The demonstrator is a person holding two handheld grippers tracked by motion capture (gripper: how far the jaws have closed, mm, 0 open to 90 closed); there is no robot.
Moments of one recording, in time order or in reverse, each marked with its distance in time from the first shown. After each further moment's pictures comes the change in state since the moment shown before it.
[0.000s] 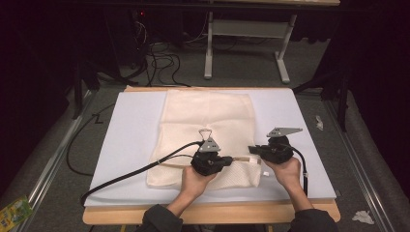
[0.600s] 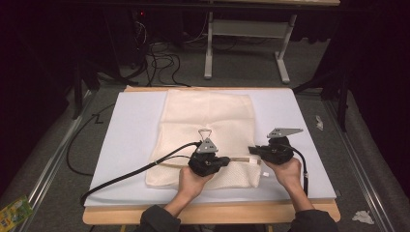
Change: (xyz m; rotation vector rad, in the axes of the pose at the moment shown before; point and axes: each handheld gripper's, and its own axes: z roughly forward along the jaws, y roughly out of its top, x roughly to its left) left arm 0.007 -0.008 -0.009 0.004 0.009 -0.023; right arm -0.001 -0.002 -0.004 -0.010 0.013 -0.001
